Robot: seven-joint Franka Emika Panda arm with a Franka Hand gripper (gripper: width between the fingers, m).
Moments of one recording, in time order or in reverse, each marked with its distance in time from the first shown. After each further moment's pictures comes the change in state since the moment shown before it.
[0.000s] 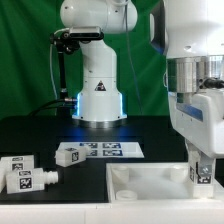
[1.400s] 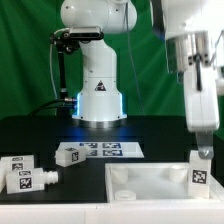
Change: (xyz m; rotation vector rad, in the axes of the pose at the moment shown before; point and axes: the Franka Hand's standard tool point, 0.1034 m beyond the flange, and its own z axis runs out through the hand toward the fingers) arm -0.006 -0.016 -0.044 0.080 -0.070 0.277
